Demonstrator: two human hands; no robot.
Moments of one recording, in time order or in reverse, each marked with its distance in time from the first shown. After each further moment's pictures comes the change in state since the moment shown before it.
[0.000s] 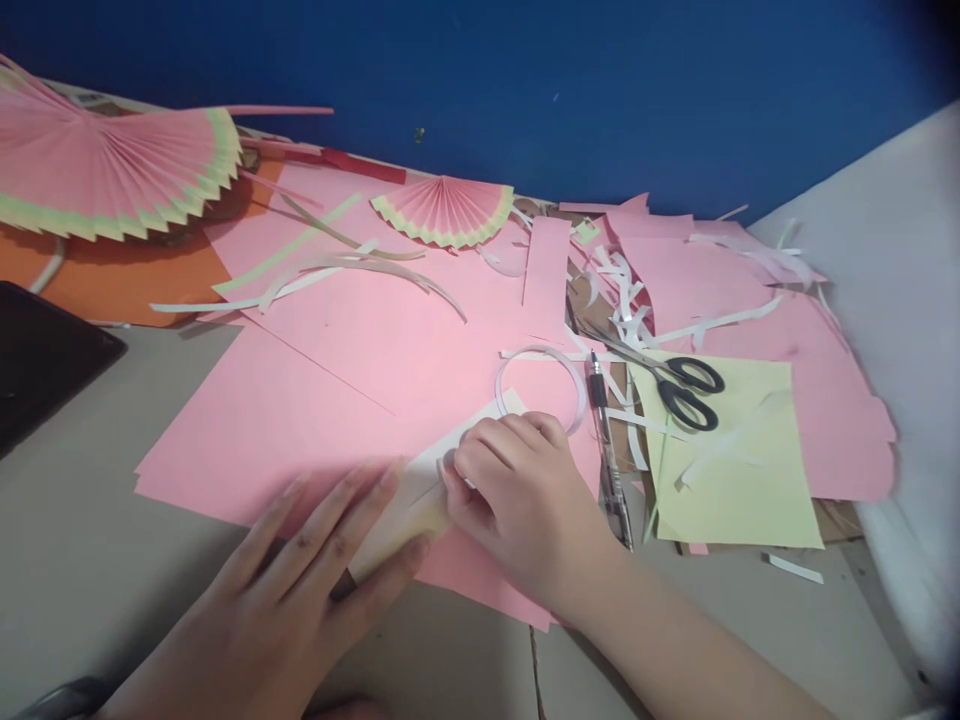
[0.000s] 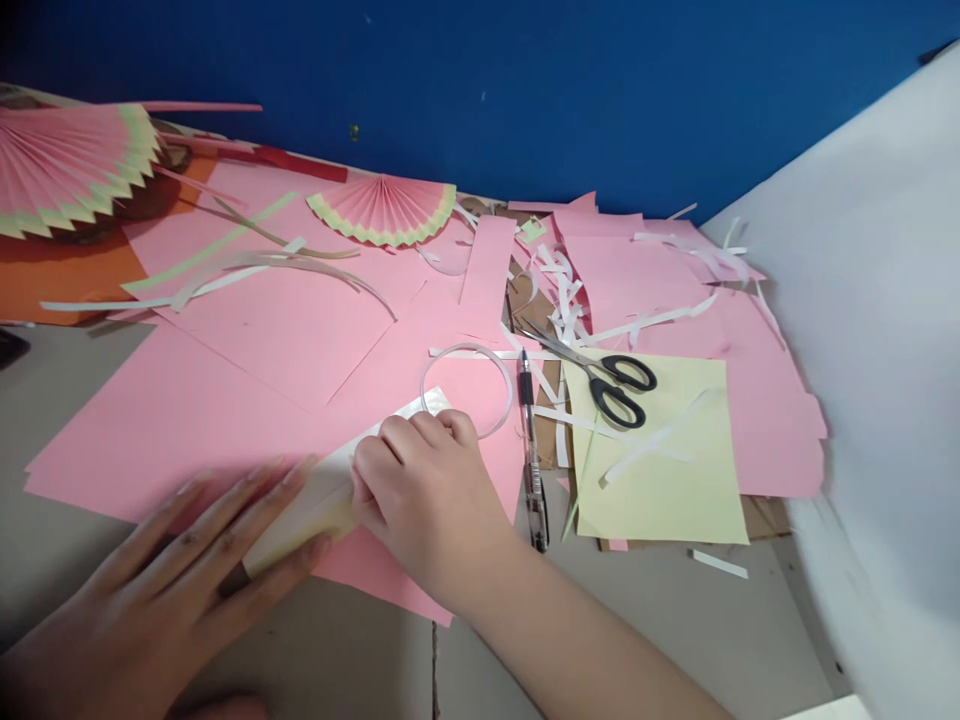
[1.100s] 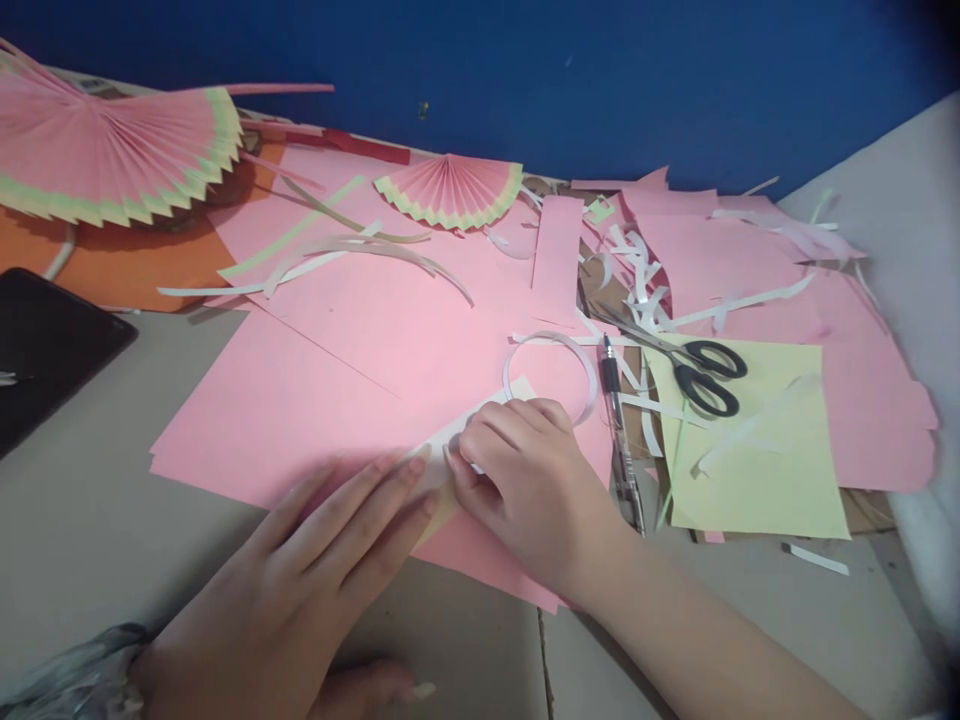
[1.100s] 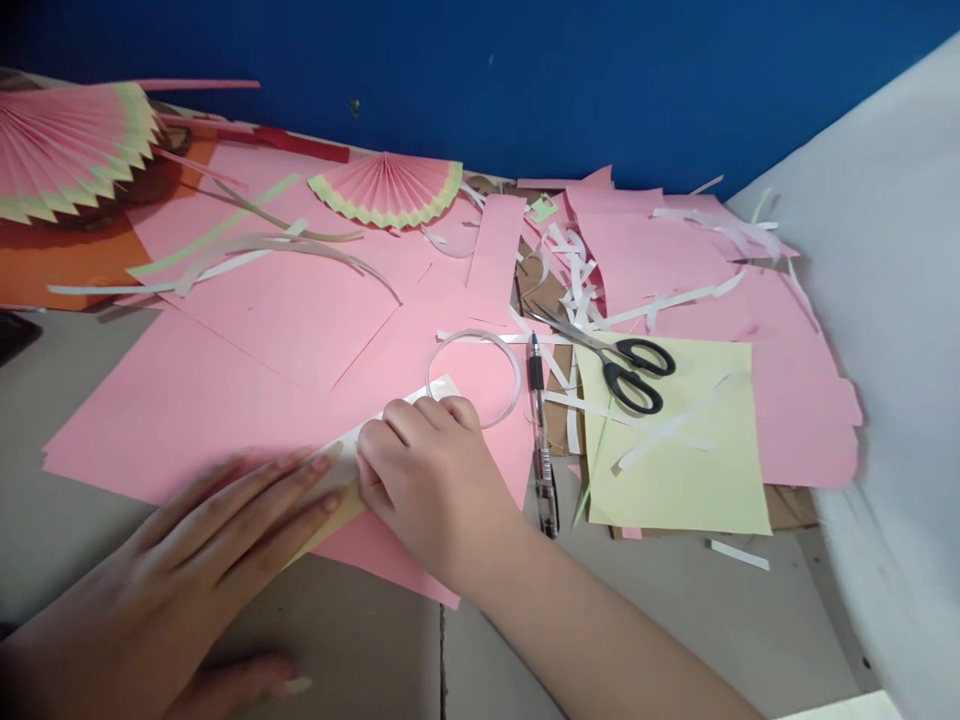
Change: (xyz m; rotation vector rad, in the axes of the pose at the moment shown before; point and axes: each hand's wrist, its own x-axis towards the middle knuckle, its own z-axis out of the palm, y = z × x) left_hand 0.009 -0.005 -0.008 0.088 -0.048 0.143; right_hand 0.001 0.001 -0.002 0.042 -0.075 -0.012
